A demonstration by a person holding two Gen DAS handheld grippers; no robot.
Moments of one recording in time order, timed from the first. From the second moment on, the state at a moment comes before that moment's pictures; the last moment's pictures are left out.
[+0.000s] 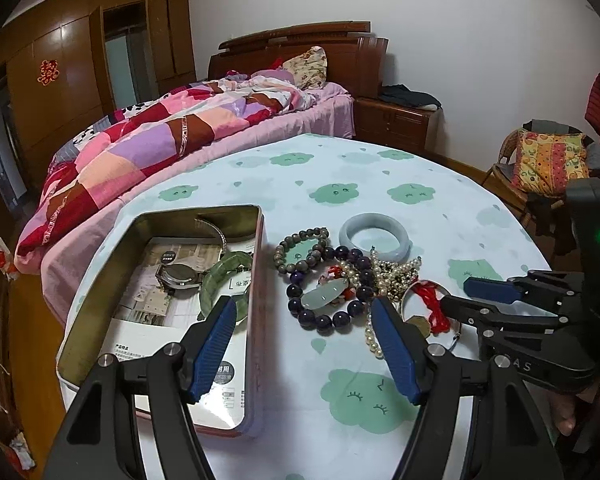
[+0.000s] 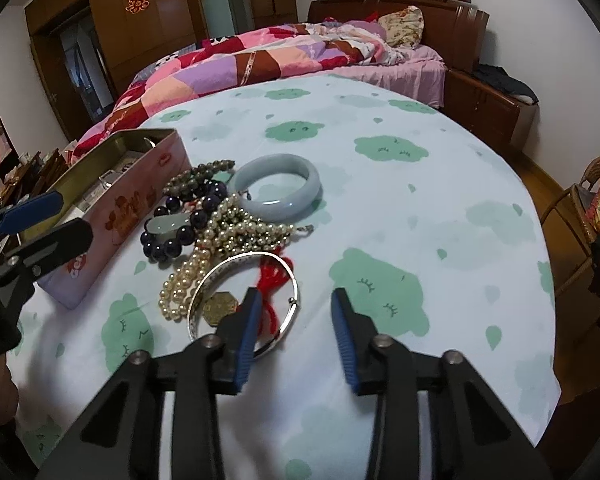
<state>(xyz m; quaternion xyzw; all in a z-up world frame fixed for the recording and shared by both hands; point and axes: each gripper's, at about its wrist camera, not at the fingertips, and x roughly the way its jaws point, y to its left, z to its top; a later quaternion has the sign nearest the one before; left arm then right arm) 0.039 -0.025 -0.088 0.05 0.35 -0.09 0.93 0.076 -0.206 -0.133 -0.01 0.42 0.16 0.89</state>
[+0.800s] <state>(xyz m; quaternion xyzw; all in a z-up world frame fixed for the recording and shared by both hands) 0.043 -0.047 -0.087 0.07 0.35 -0.12 0.93 0.084 -0.208 -0.131 -0.01 0.41 0.18 0.89</state>
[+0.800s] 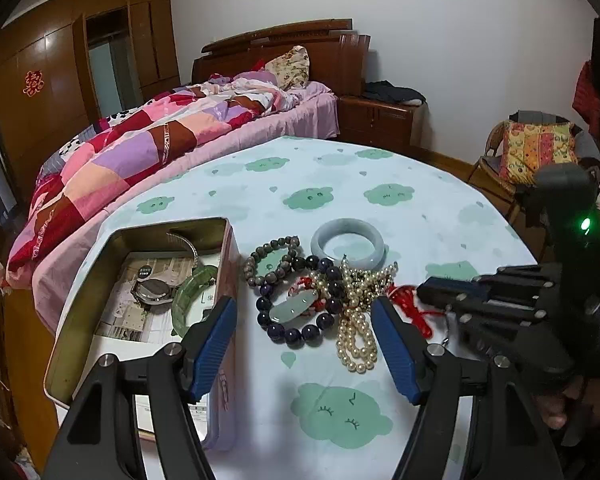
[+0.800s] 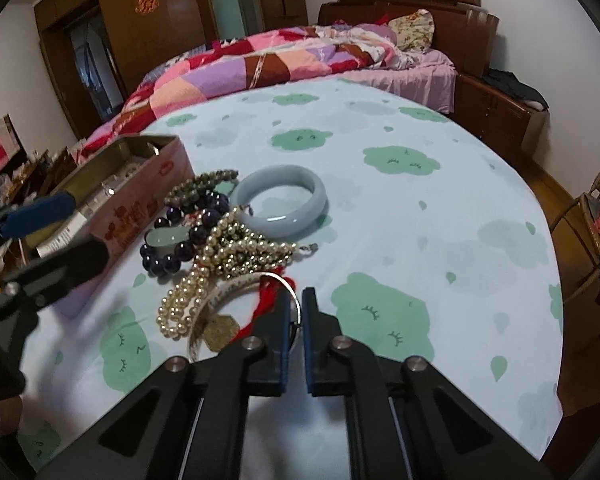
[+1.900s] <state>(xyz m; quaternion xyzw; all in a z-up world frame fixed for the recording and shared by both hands) 0.082 -0.064 -0.127 0.06 0.42 -0.14 0.89 0.080 -0.231 -0.128 0.02 0.39 0.17 0.90</state>
